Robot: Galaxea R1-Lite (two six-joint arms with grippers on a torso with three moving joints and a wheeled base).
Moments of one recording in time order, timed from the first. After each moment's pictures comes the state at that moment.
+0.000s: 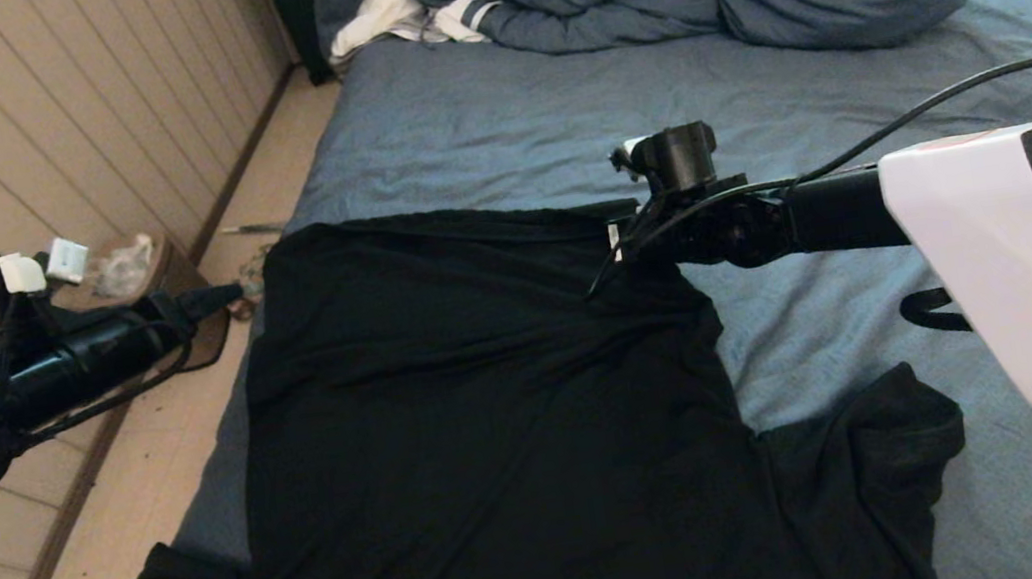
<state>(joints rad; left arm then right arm) 0.10 1.87 -0.98 -0.68 -0.42 -0.42 0.37 2.33 -1.97 -0.03 -0.27 0.07</state>
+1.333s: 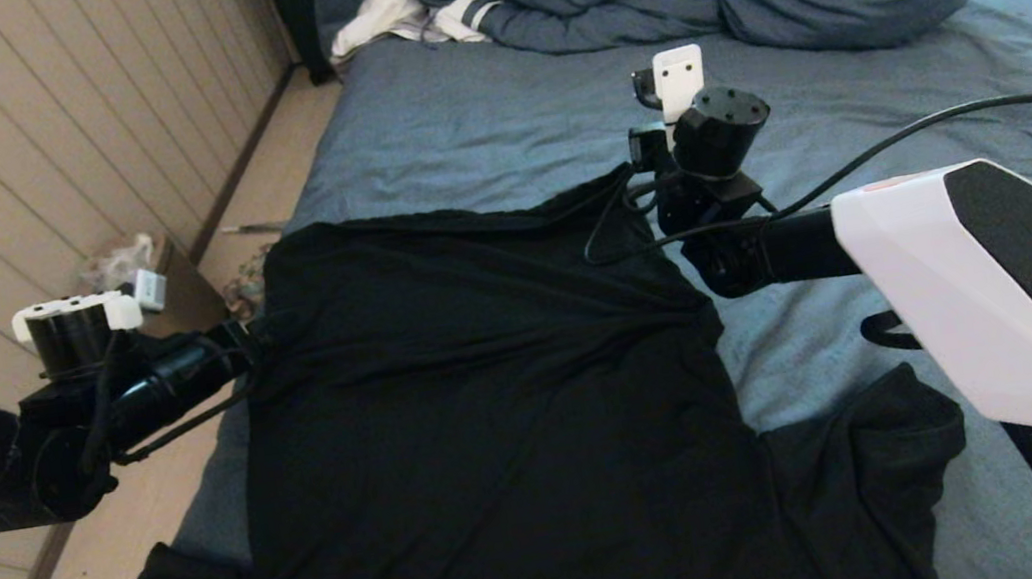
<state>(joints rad) -0.01 1.99 -0.90 -0.88 -0.30 -0.41 0.34 2.41 -1.97 -0.93 -0.62 -0.38</state>
